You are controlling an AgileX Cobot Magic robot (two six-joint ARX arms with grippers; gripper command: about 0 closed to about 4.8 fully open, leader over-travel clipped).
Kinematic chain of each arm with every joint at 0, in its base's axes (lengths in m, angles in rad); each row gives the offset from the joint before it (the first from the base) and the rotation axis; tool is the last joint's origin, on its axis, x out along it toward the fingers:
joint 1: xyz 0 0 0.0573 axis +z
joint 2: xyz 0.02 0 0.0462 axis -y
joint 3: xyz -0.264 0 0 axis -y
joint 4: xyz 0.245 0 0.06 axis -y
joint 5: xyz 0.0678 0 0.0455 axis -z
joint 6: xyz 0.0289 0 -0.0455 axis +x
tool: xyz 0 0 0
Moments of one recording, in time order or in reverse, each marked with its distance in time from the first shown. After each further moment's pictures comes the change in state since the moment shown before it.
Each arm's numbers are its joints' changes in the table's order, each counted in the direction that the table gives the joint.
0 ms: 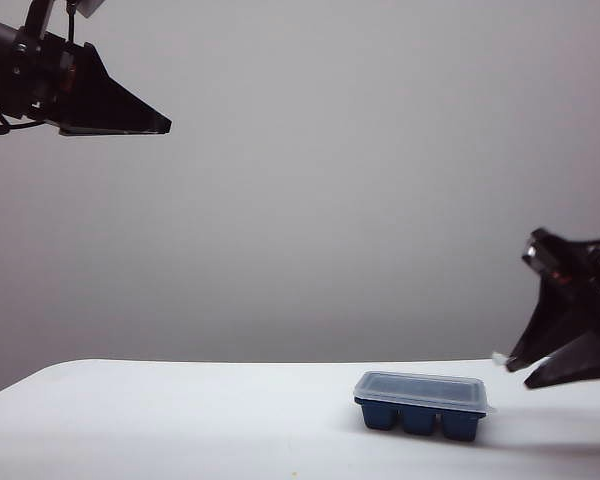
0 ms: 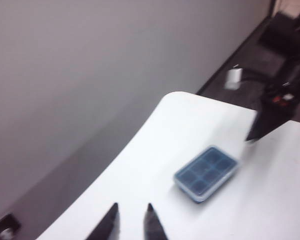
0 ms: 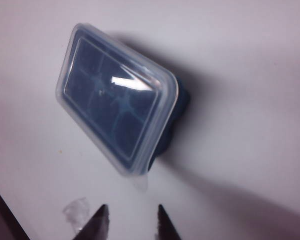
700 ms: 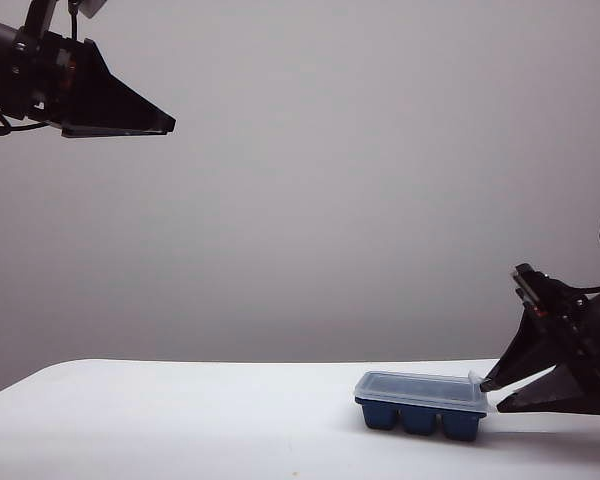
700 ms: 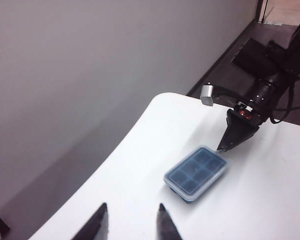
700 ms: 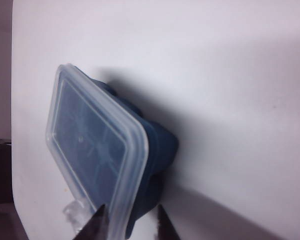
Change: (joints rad) left arm -0.002 -0.002 0.000 -0.013 0.025 0.000; right arm 0.001 -0.188 0.002 0.305 -0.090 0.194
